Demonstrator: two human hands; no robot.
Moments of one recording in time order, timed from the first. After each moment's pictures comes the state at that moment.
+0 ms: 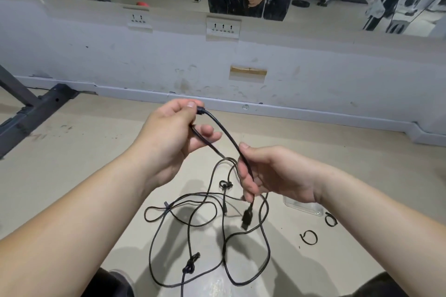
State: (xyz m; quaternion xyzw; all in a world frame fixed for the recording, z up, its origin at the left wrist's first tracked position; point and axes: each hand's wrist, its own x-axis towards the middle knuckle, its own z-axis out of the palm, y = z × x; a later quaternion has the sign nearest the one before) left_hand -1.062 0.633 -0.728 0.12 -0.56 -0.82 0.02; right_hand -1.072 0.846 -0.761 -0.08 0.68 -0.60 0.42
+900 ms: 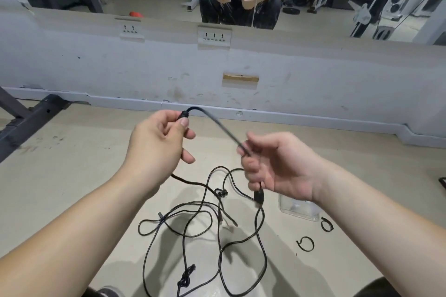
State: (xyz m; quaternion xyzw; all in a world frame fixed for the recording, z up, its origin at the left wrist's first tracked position) left_hand -1.068 0.625 -0.750 0.10 -0.77 -0.61 0.12; right_hand -1.082 0.853 -0.737 0.03 0.55 -0.74 0.39
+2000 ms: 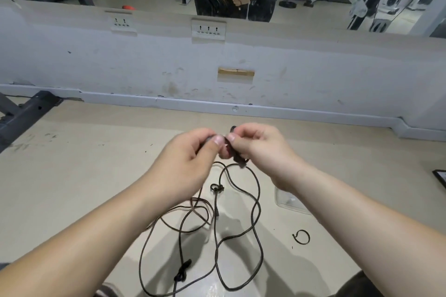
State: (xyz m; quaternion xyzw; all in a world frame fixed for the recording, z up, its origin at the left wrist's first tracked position) left_hand -1.046 0.660 -0.756 -0.09 -0.83 -0.55 0.01; right_hand -1.088 0.838 -0.762 -0.05 0.75 -0.65 0.12
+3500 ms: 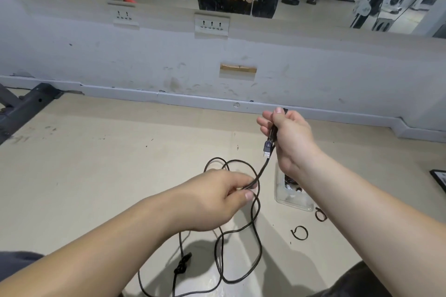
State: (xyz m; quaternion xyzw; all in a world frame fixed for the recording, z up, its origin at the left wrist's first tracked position) left_hand -1.028 0.676 -0.787 -0.22 -0.85 -0.43 -0.22; right_hand -1.118 0.851 -0.771 0.17 0.60 -0.78 -0.07
